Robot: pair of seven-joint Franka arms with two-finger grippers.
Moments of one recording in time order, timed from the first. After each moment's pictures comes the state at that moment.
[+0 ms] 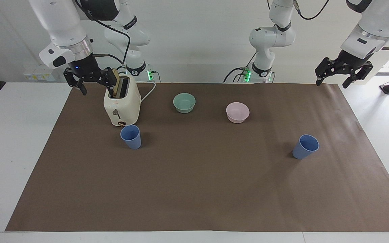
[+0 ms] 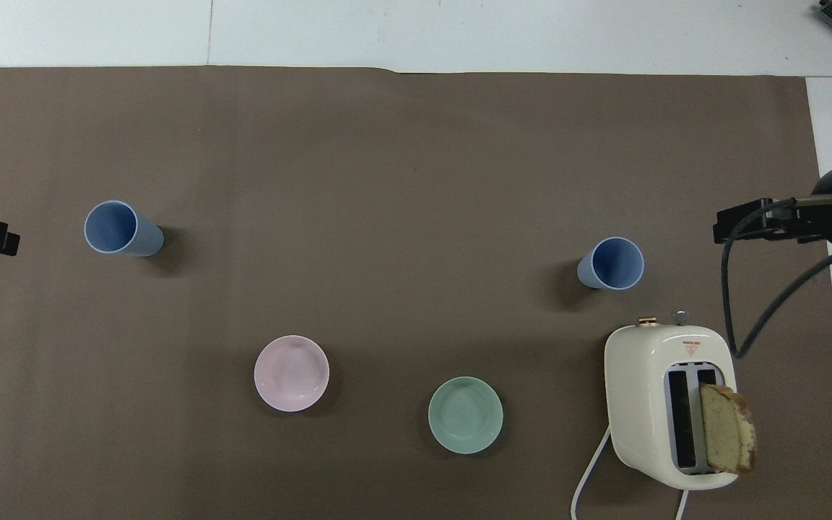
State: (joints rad) left arm -0.01 0.00 0.00 -1.47 -0.02 1.47 0.16; right arm -0.09 0.00 0.13 -1.57 0.00 1.59 0.06
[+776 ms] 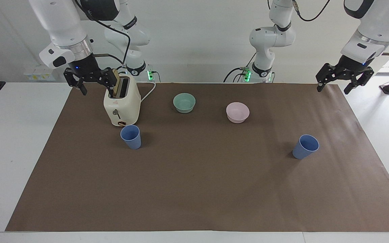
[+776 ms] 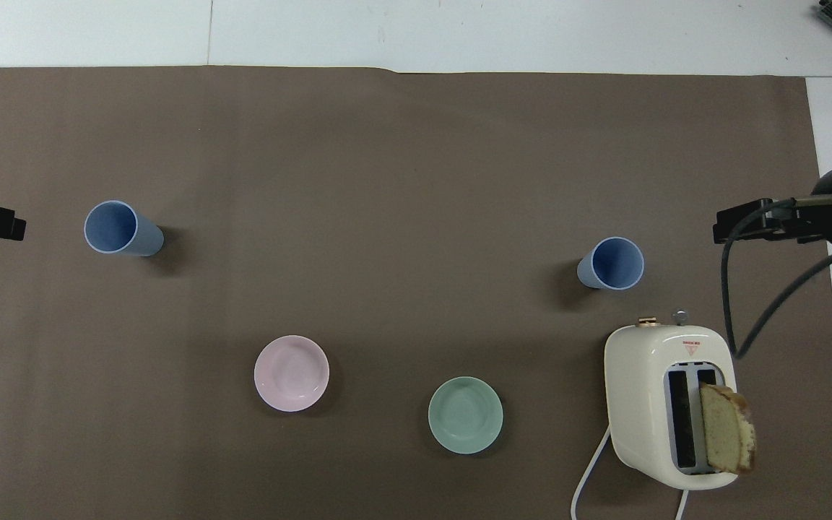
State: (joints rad) left arm -0.01 0.00 0.00 -1.53 -0.02 1.59 0.18; right arm -0.09 0.00 0.13 -1.57 0.00 1.59 0.06
